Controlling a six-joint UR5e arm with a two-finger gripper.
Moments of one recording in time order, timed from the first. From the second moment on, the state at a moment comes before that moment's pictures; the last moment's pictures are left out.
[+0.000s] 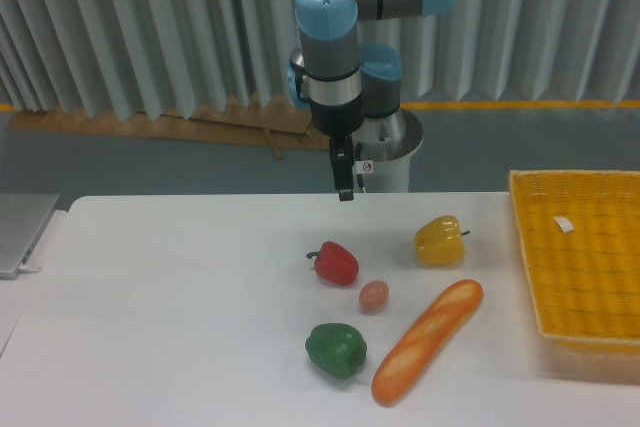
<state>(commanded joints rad) 2.27 -1.56 -1.67 -1.42 1.64 1.57</state>
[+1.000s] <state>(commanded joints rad) 2.28 -1.57 -1.68 -1.42 1.64 1.52</state>
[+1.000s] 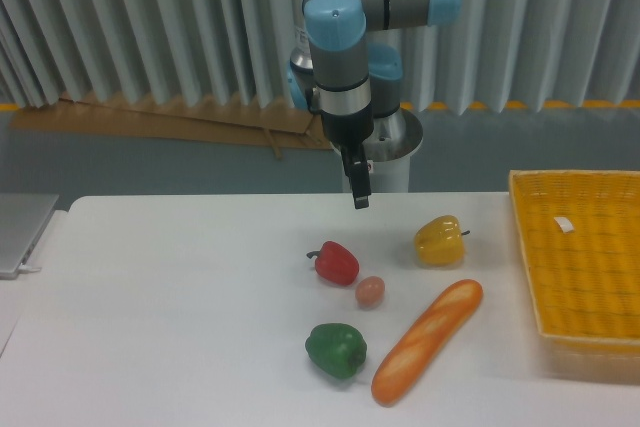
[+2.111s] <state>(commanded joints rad) 2.27 -1.59 -1.66 -1.40 1.63 1.46</state>
